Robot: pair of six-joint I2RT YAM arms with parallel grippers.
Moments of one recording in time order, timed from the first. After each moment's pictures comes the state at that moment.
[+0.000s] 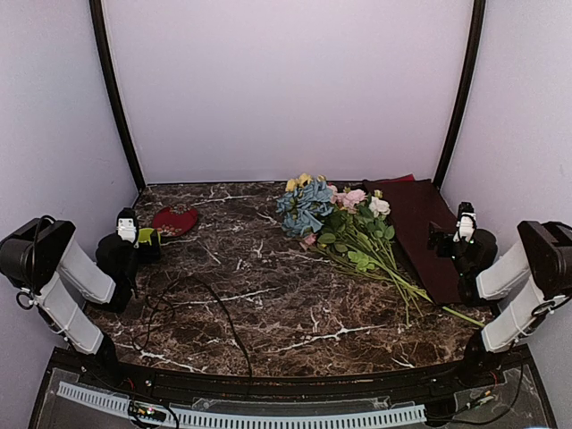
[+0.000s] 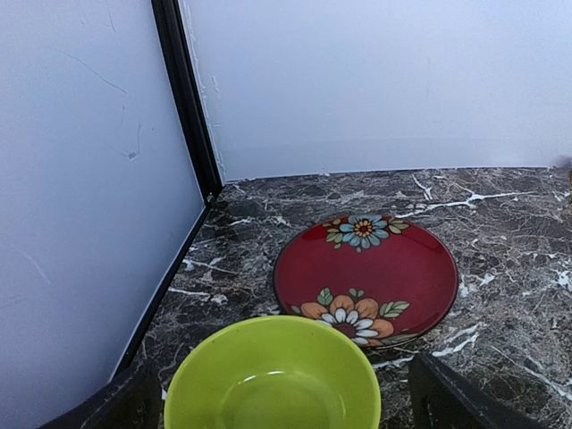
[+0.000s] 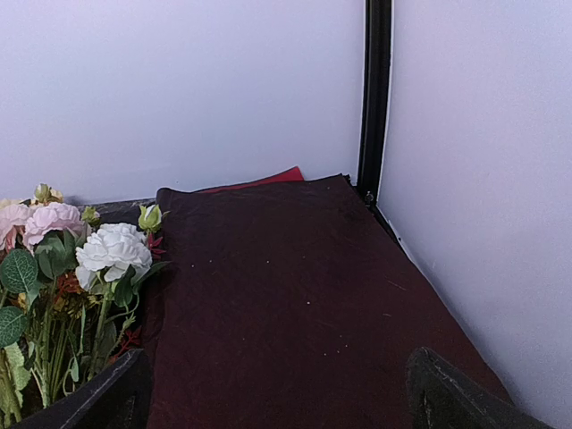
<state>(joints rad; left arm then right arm) -0.06 1.60 0.22 1.25 -0.25 0.09 -0.04 1.53 0.23 1.19 0.00 0.03</state>
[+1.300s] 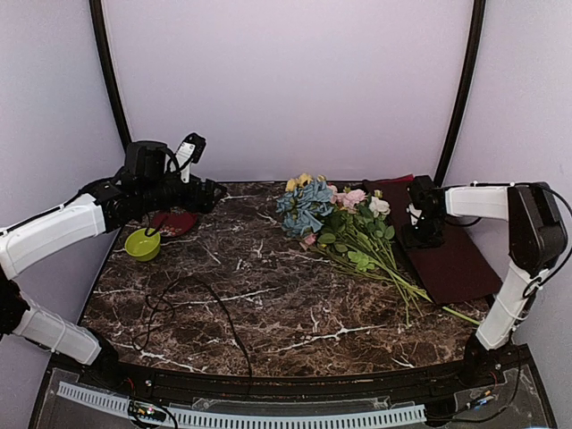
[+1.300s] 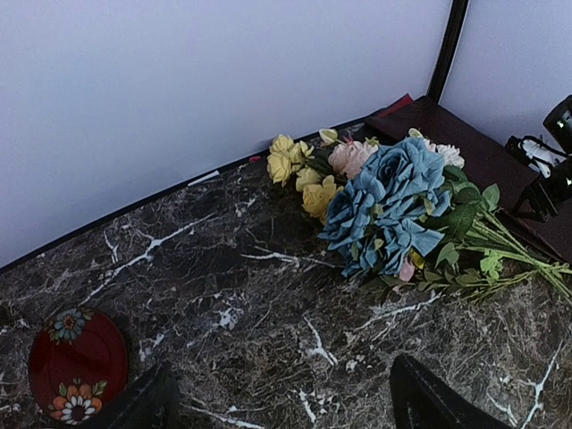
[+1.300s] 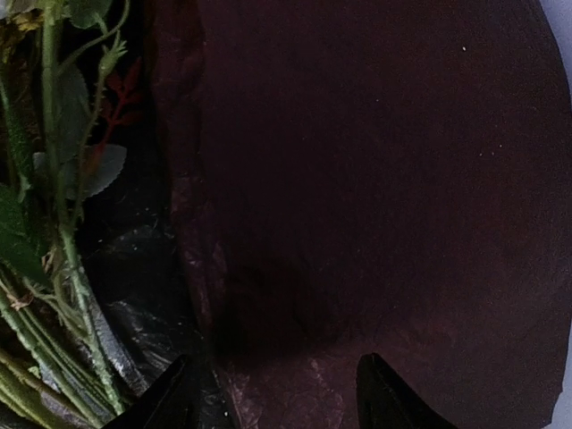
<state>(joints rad) -0.53 1.30 1.09 -0.21 0.02 -0.03 0.23 1.74 1.13 -0.63 0.21 0.17</state>
